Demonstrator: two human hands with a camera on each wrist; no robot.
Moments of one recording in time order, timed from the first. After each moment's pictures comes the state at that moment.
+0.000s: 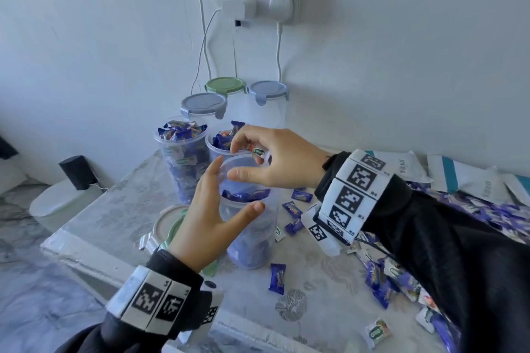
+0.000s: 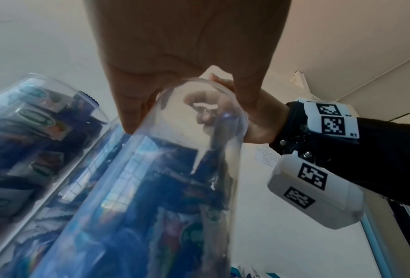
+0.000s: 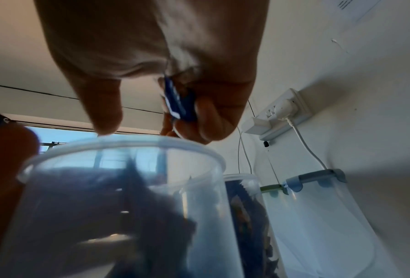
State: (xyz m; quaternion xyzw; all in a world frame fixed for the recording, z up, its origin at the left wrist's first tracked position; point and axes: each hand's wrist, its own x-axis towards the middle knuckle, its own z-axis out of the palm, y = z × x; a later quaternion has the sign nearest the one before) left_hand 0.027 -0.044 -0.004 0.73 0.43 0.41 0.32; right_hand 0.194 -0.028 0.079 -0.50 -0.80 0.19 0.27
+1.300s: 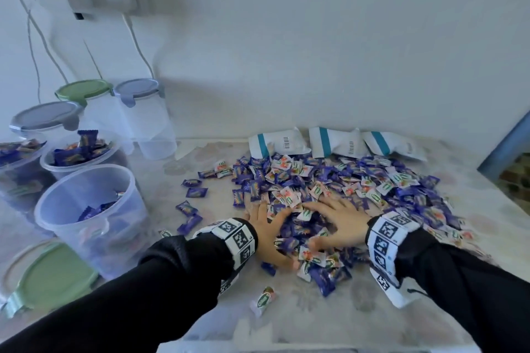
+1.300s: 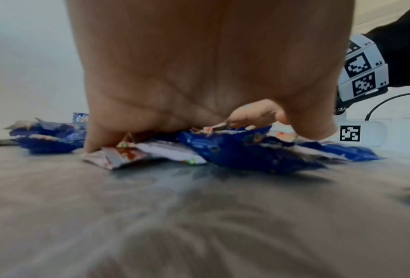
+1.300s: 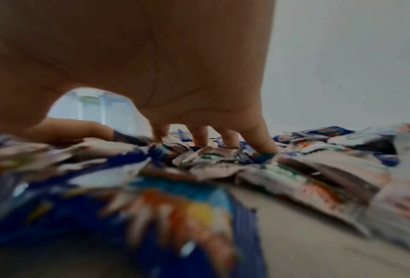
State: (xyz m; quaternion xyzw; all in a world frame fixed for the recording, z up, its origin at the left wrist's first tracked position) left_hand 0.272 -0.074 -0.072 0.92 0.26 -0.25 0.14; right_hand 0.443 -0.192 -0.049 -0.78 -0.55 0.29 -0.07
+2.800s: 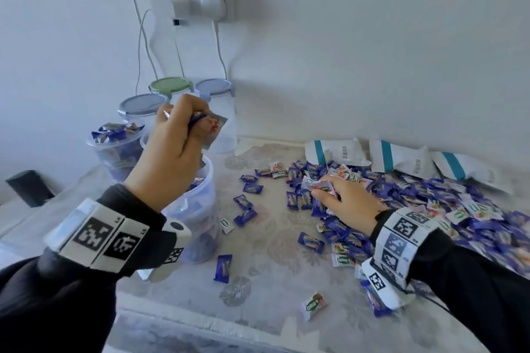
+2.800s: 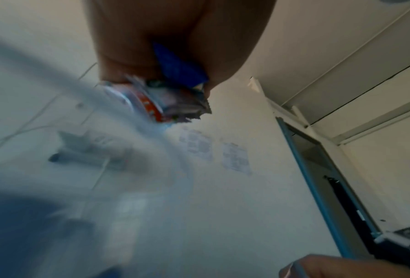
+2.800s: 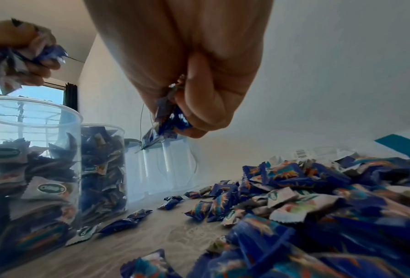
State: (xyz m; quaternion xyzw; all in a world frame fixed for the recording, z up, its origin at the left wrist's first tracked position) left_hand 0.096 -0.037 0.075 0.81 0.30 0.47 0.20; right_hand 0.366 -0.123 -0.014 -0.72 -0.63 0.17 0.23
